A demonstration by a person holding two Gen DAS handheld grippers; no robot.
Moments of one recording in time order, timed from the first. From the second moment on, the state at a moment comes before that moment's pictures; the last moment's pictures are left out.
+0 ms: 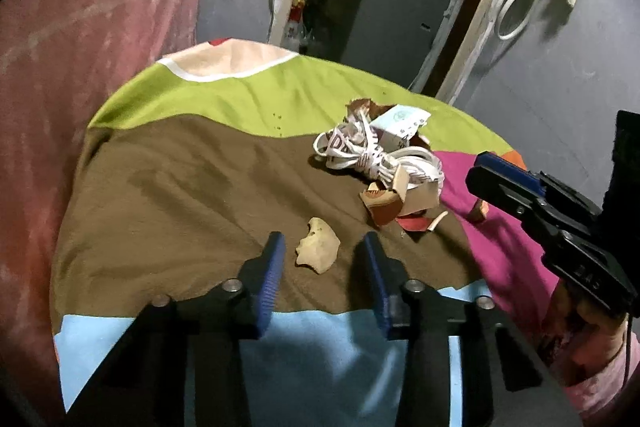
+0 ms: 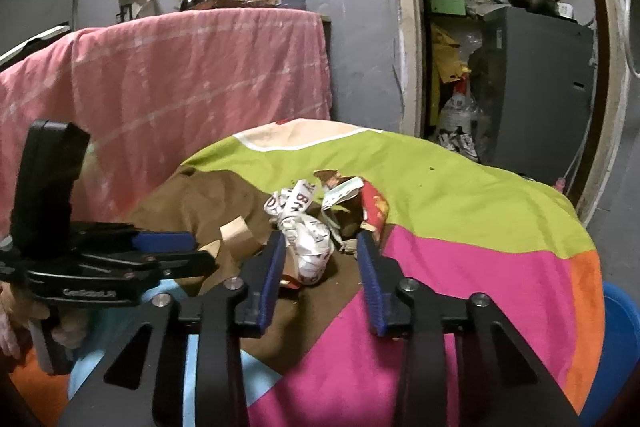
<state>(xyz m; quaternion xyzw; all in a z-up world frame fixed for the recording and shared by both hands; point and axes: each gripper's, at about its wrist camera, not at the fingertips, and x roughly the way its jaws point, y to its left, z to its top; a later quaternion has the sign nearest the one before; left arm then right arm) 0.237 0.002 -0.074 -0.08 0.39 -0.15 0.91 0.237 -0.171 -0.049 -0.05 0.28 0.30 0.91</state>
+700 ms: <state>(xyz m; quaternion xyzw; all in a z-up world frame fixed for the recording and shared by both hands) 0.234 0.016 -0.072 -0.11 0.38 -0.10 0.91 0.248 -0.132 -0.060 -0.12 0.31 0.35 0.87</state>
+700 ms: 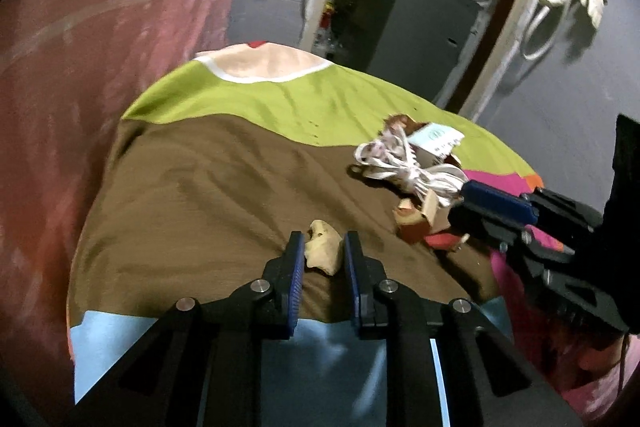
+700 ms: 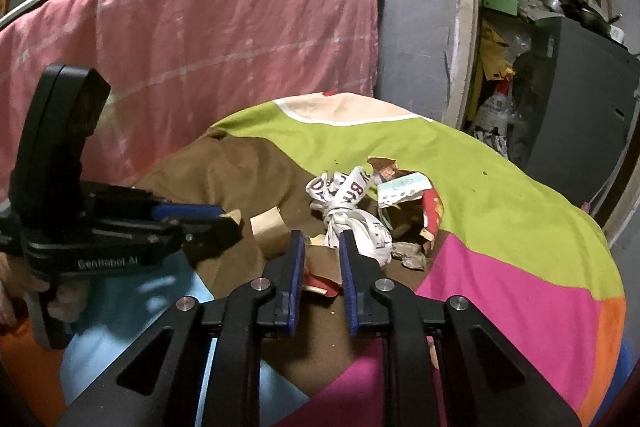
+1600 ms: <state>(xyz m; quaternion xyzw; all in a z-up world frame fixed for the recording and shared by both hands) 0.218 0.023 -0.059 -0.11 0.34 -0.08 0.93 0.241 -0.115 -0.070 -0.16 0.32 0.35 0.87</state>
